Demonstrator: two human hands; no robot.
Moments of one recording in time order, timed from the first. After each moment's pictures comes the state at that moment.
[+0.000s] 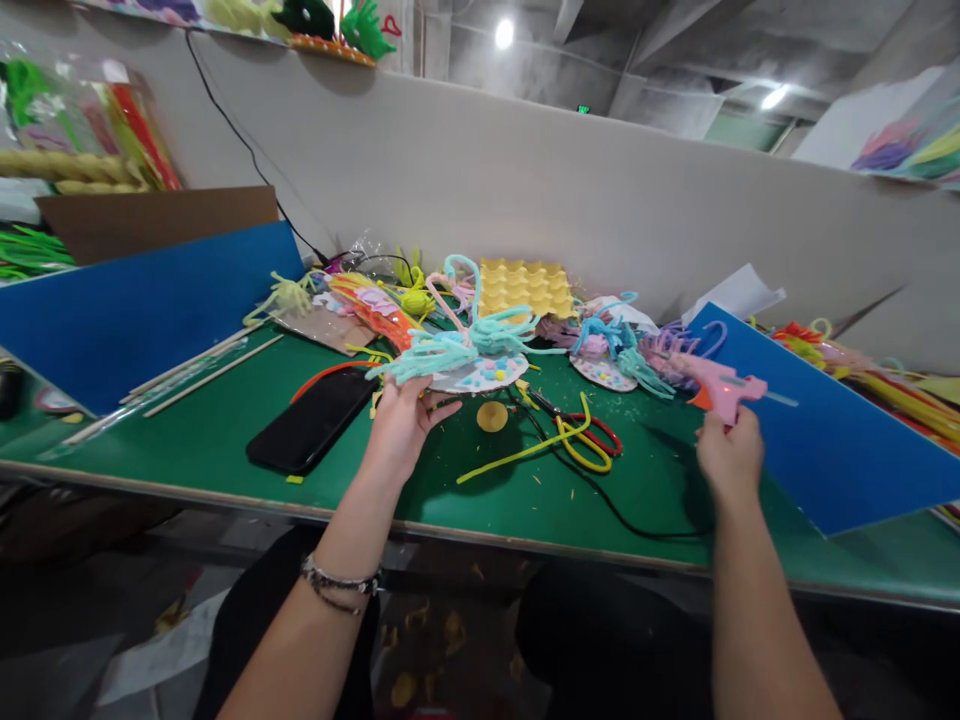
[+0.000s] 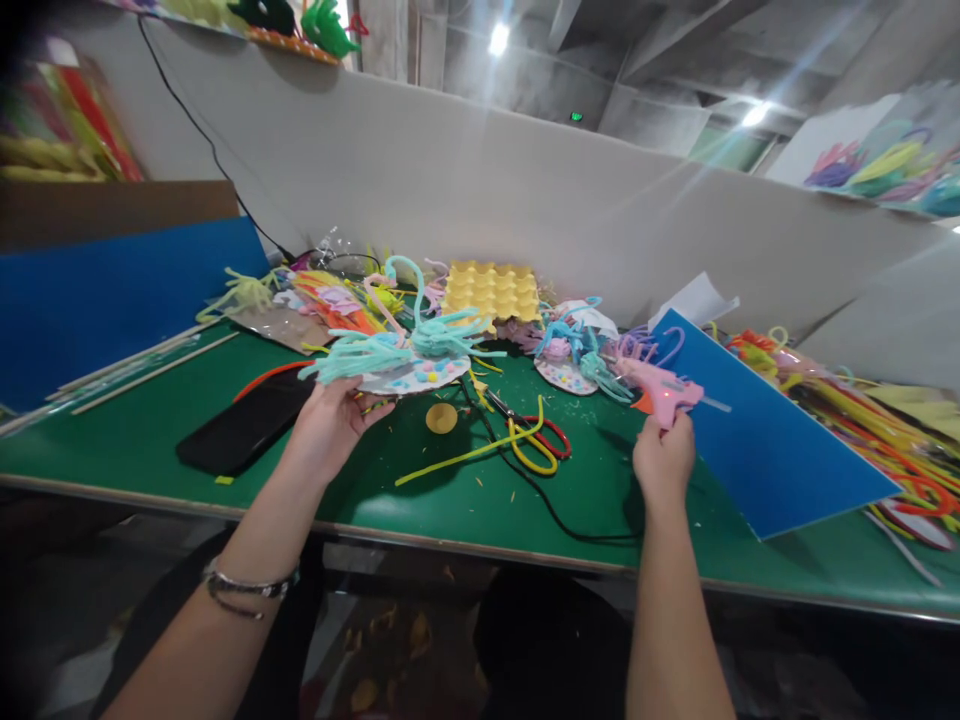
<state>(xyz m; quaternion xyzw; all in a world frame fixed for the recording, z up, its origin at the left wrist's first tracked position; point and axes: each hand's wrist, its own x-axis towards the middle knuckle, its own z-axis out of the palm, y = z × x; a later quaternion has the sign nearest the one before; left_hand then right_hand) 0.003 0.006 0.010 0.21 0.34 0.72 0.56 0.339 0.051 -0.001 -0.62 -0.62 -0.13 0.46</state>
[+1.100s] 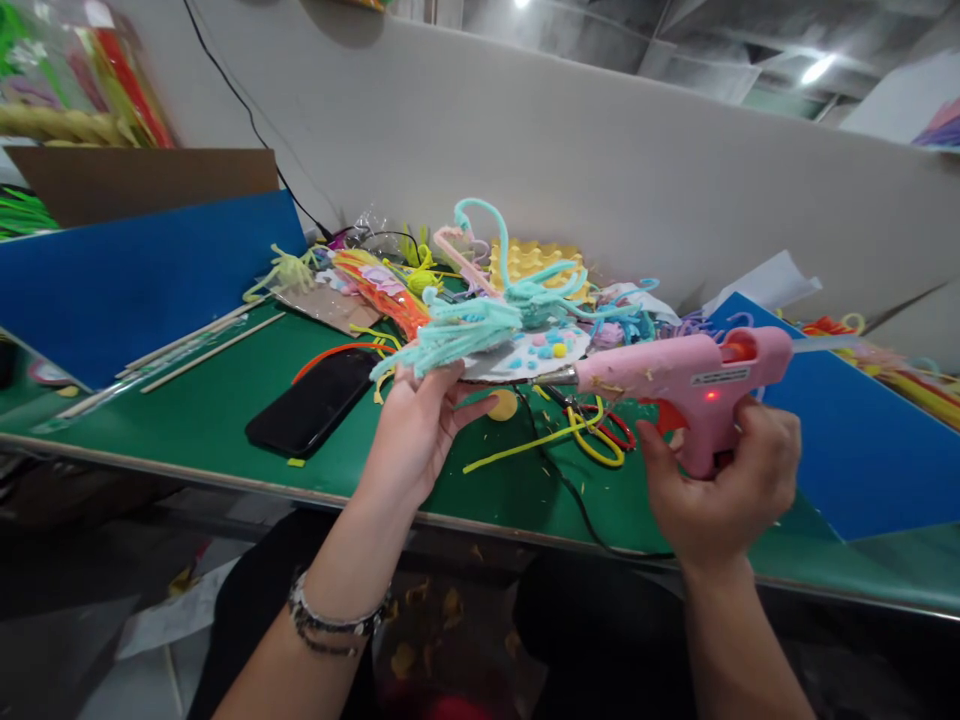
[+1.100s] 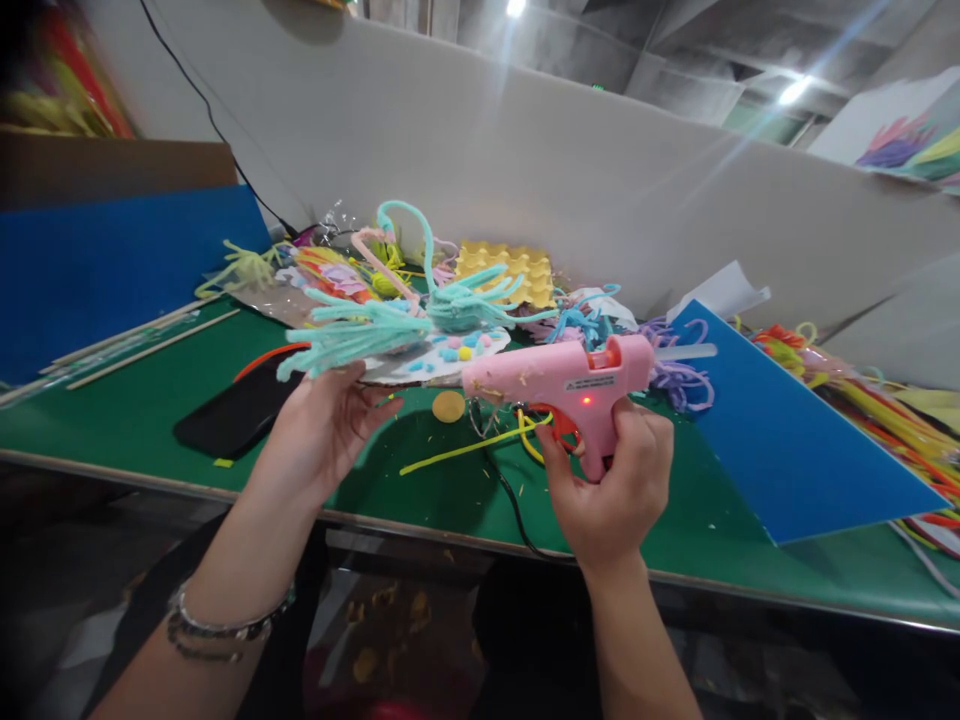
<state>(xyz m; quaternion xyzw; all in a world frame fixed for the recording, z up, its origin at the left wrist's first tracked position) 0.017 -0.020 0.034 0.21 0.31 0.73 0.57 0.224 -0.016 0.028 -0.39 -0.69 -0.37 0.49</state>
